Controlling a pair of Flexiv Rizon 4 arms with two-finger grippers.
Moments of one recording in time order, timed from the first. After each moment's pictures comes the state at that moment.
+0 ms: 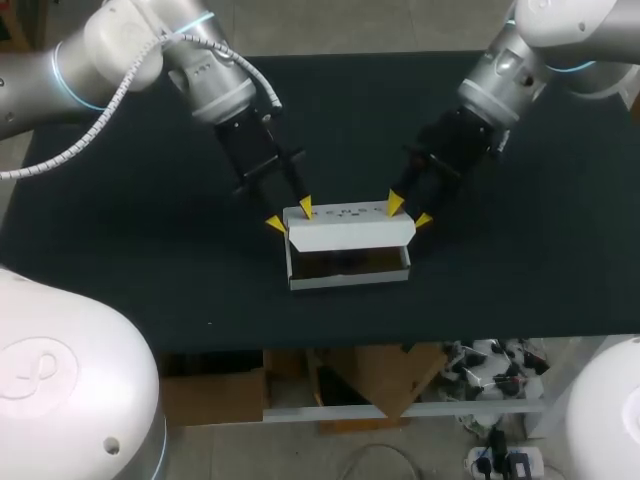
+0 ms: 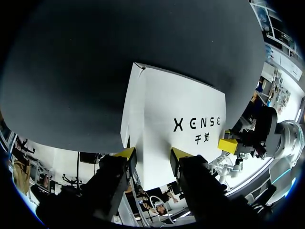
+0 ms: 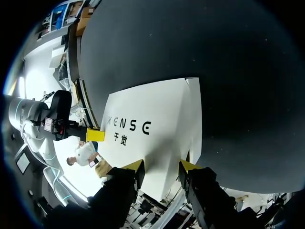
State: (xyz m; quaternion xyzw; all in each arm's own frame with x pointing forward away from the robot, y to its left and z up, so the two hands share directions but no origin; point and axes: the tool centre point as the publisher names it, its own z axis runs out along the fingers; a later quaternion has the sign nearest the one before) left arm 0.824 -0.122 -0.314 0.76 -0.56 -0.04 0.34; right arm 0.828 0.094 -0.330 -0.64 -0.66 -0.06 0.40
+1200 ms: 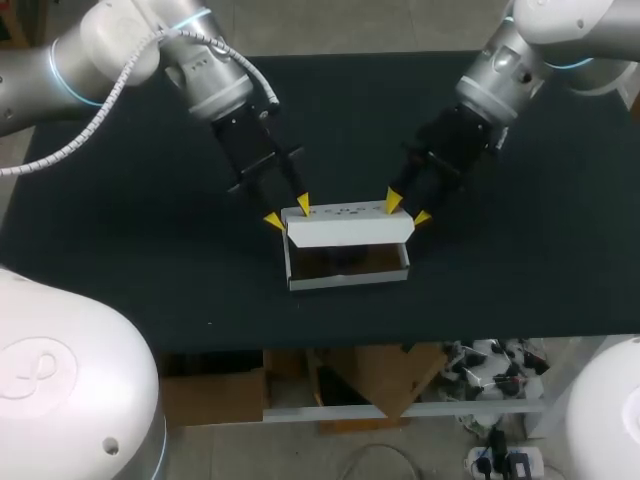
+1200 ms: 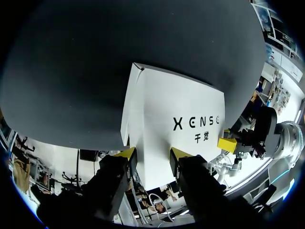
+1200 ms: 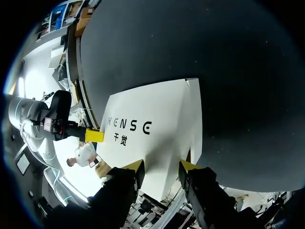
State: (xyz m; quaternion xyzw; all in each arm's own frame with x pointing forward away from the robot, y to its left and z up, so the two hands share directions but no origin) left arm 0.825 -0.119 -0.309 0.76 -0.55 -0.04 0.35; right arm 0.830 0.097 -0.327 -0.64 -0.66 -0.06 0.40
